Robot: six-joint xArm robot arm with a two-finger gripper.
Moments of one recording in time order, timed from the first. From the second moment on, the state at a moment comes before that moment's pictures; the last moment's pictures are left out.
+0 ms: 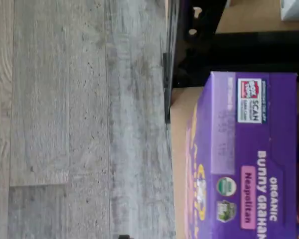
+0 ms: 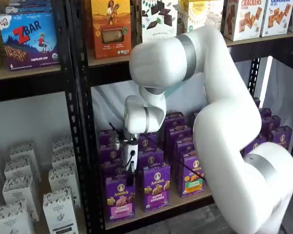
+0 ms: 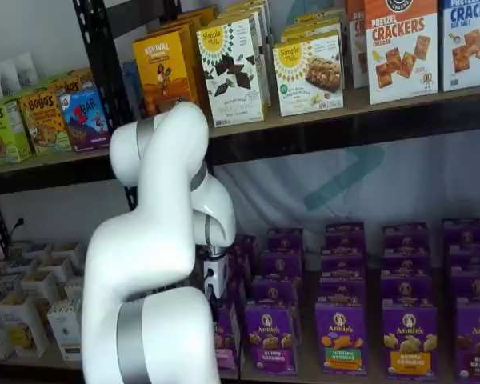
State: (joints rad) arm 0.34 0.90 -1.42 0.32 0.52 -1.50
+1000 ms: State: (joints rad) arm 0.37 1.02 -1.50 0.29 0.44 -1.46
